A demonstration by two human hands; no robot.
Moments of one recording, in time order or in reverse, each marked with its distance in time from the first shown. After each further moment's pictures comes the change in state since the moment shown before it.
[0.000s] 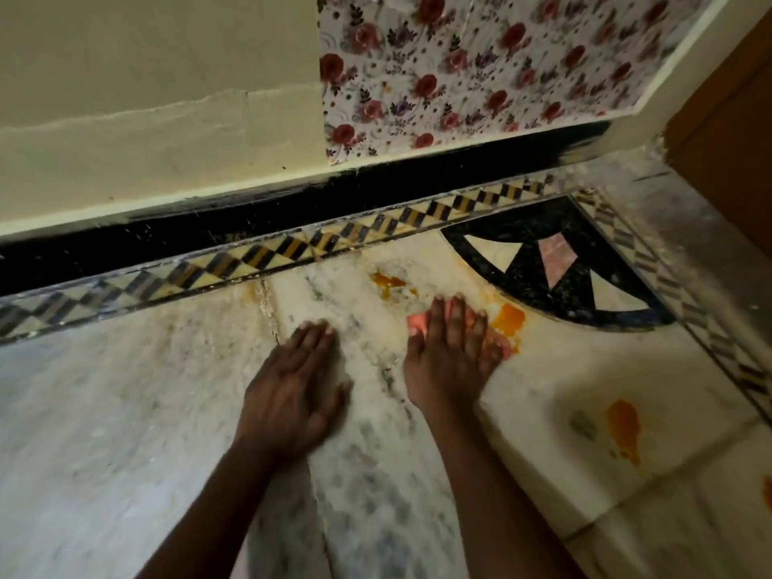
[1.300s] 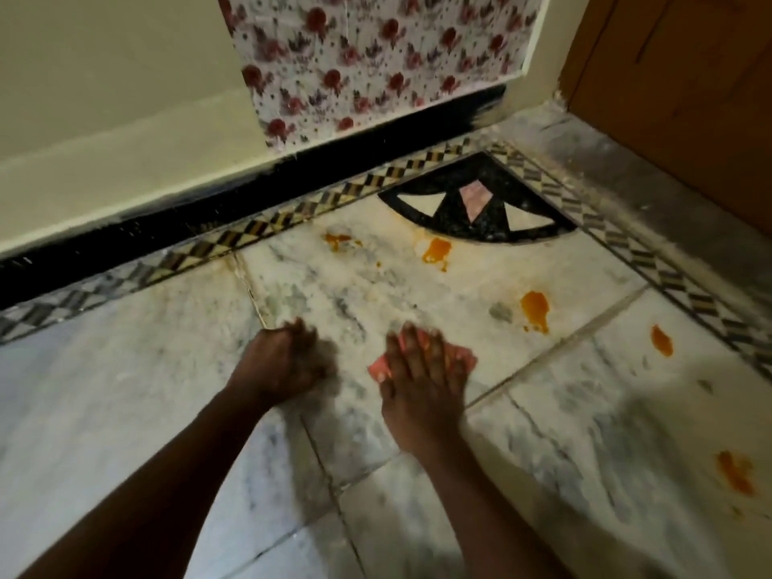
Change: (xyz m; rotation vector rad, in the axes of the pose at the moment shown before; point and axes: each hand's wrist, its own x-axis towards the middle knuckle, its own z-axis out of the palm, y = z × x) left_hand -0.047 0.064 -0.040 0.147 -0.299 -0.005; right_hand -0.173 0.097 -0.007 -0.005 0.111 -0.212
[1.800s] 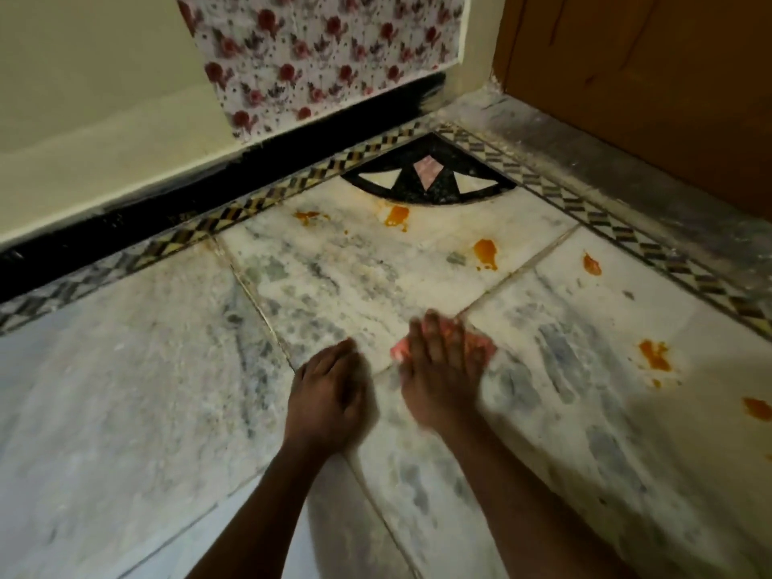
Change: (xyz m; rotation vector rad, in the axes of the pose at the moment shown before) left_hand -0.126 0.087 0.084 -0.212 0.259 0.222; right_hand -0.089 0.041 -0.022 0.044 -0.021 0.181
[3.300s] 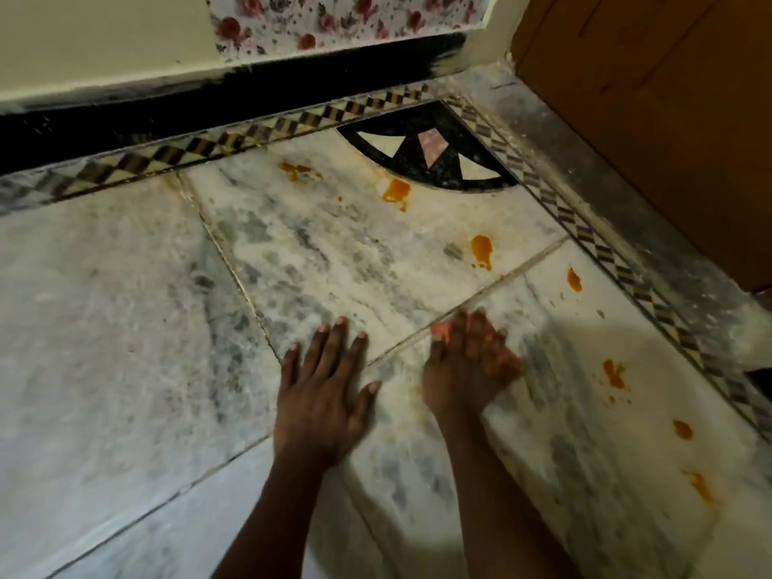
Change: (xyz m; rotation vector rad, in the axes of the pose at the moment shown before) left_hand -0.018 0.015 0.025 0.128 0.001 -0.079; right_hand 0.012 0.025 0.005 -0.106 0.112 0.356
